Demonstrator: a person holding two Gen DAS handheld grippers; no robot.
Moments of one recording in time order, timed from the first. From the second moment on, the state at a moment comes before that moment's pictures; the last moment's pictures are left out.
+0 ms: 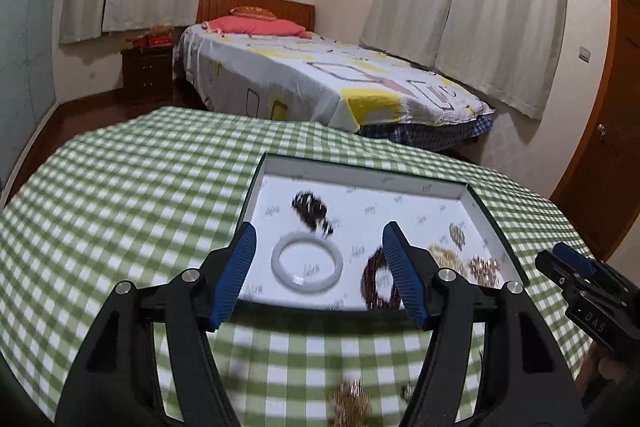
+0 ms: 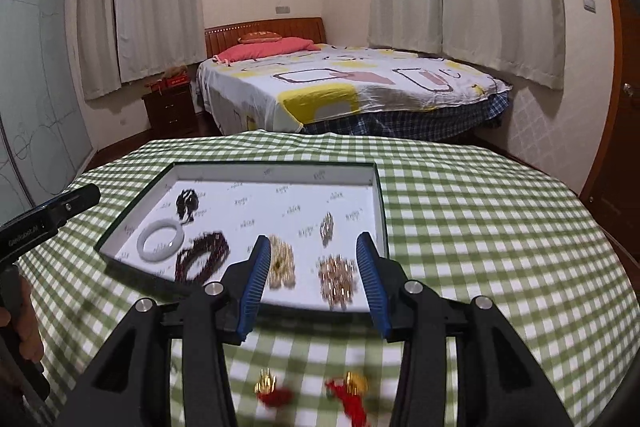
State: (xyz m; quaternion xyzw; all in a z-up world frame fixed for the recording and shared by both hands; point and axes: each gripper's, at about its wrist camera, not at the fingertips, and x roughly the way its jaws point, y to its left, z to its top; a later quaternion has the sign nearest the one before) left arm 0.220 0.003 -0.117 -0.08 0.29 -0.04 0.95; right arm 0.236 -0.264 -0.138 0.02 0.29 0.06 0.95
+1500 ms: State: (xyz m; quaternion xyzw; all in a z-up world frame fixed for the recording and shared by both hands) left arm 0.169 -0.034 -0.200 -0.03 0.41 -0.08 0.91; right arm 0.161 -0.261 -0.187 0.04 0.33 0.08 0.94
